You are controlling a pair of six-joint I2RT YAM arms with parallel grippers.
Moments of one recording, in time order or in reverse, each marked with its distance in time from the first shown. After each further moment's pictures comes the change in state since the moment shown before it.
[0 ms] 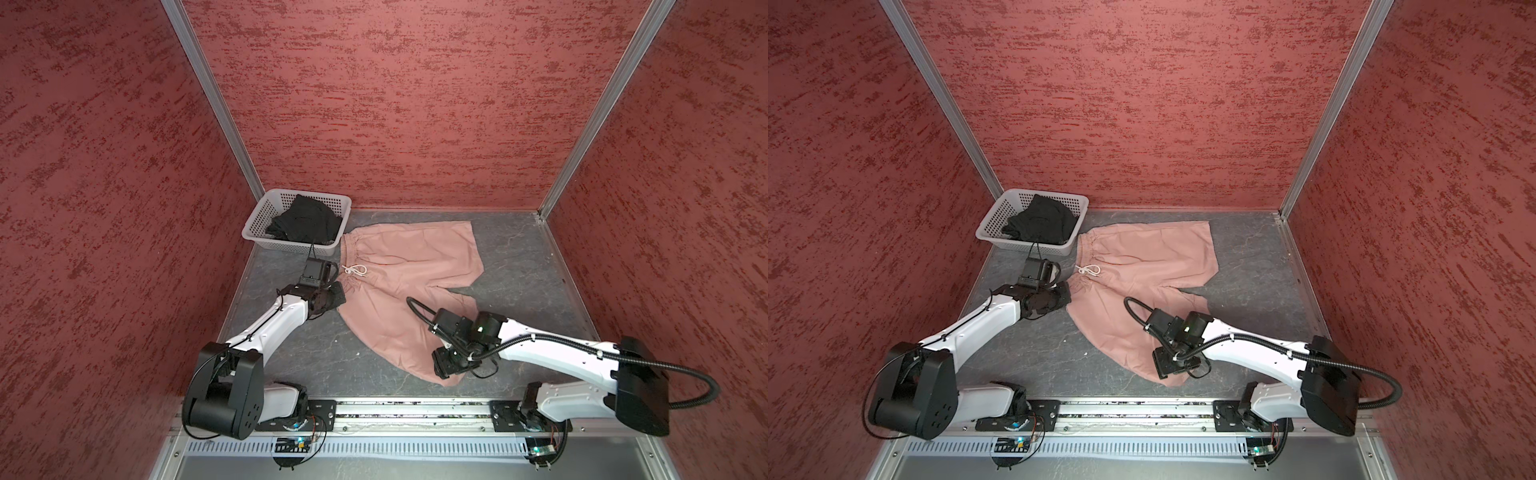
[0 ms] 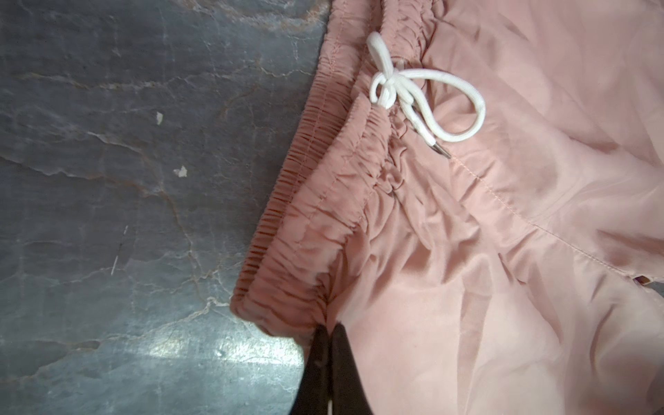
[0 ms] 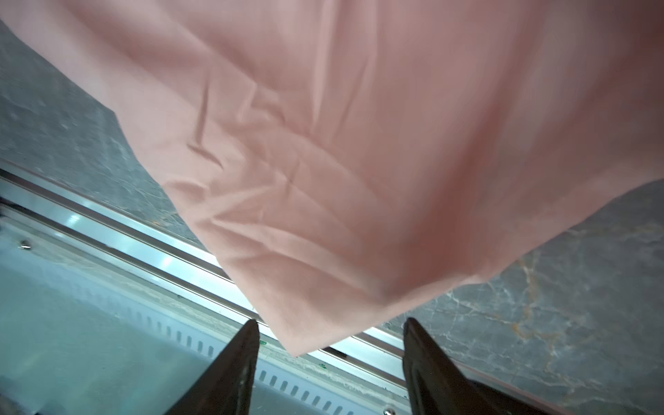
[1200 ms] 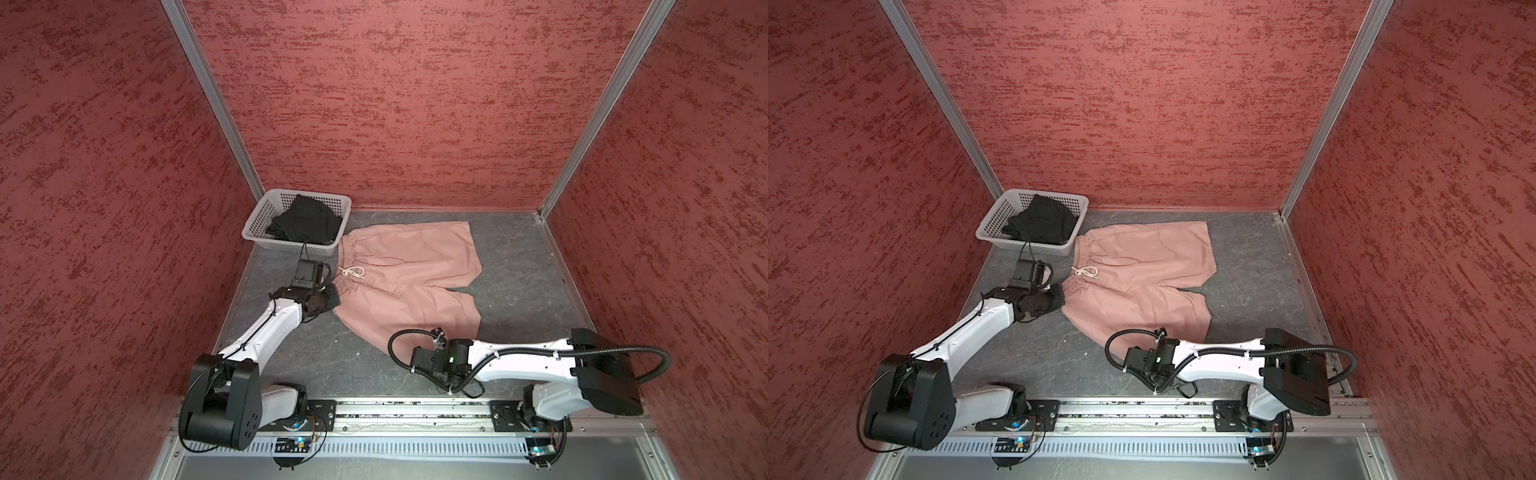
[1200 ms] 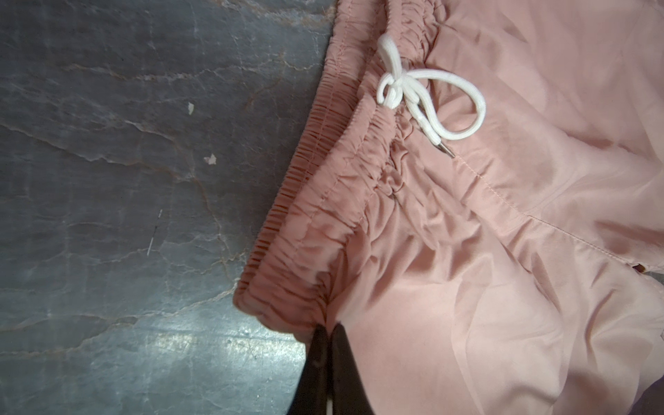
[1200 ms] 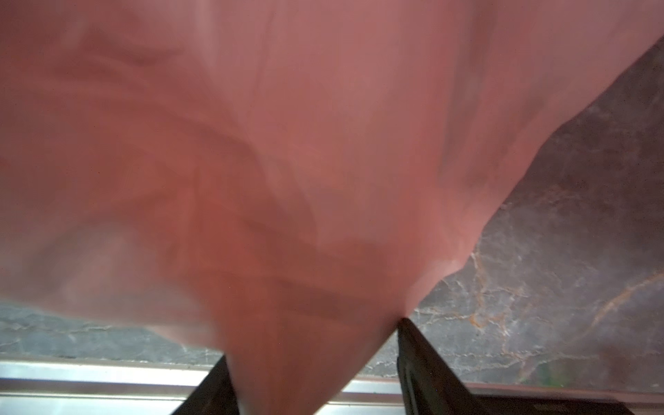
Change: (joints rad) left arm 0.061 -0.045 -0.013 -0.048 0.036 0.046; right arm 0.226 0.182 -0.010 -0.034 0.345 0.267
